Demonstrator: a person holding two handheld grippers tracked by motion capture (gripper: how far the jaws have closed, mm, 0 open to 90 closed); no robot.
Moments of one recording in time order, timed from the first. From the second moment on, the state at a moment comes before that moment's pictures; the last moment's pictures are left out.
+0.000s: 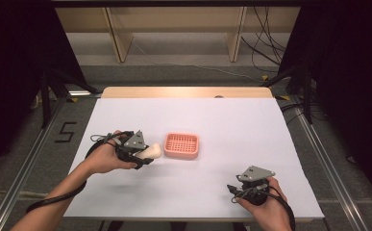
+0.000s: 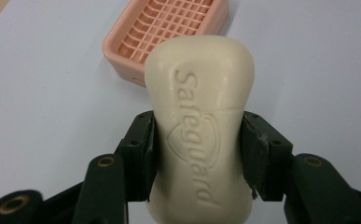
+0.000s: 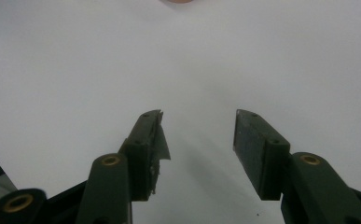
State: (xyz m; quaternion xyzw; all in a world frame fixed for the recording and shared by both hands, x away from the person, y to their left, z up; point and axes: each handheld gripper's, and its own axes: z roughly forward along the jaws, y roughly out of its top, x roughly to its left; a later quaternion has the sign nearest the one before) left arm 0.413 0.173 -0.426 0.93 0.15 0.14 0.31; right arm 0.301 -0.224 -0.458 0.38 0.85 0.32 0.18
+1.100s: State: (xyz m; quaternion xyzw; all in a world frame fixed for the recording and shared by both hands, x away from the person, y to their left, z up) left arm 0.426 0.153 -0.411 0.92 0.13 0.16 0.32; right arm 0.300 -0.223 -0.458 0.38 0.85 0.32 0.18
